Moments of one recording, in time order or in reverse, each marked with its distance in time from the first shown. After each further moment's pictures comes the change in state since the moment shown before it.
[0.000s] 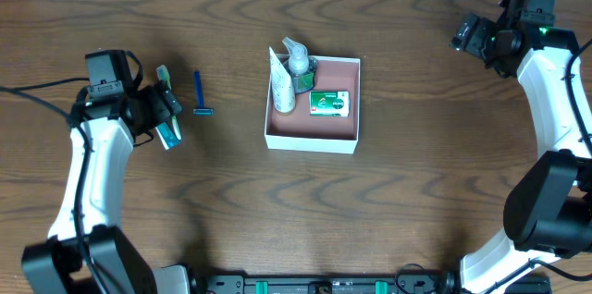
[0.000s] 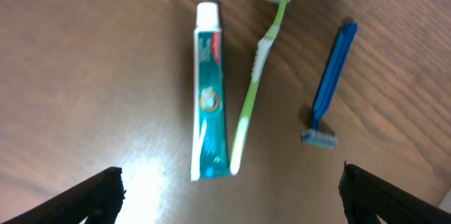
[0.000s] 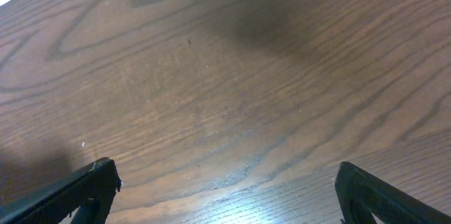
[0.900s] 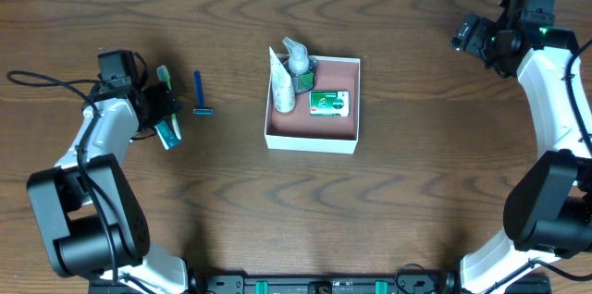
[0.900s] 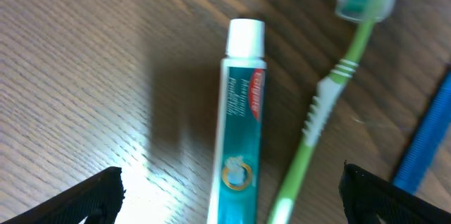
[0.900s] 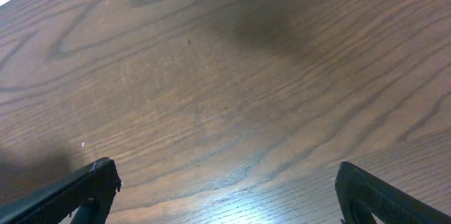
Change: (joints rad) left arm 0.034 0.249 0.000 0.181 -0.062 -0.034; right arm 0.000 0.000 0.000 0.000 0.000 0.000
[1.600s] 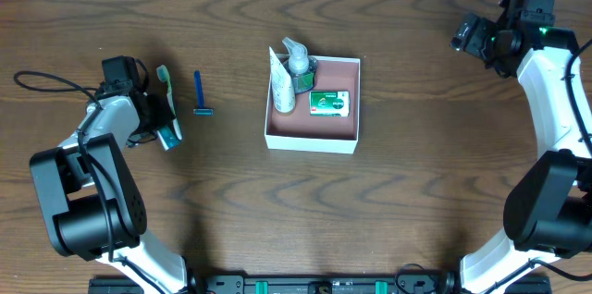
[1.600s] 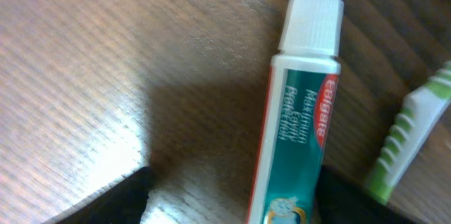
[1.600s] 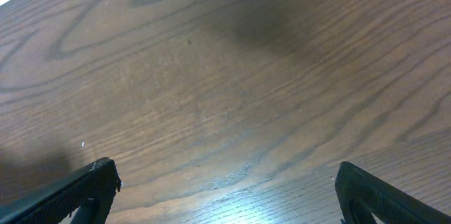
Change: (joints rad) left arm 0.016 0.098 0.002 0.015 -0.029 0.004; right arm 0.000 0.000 0.000 0.000 0.000 0.000
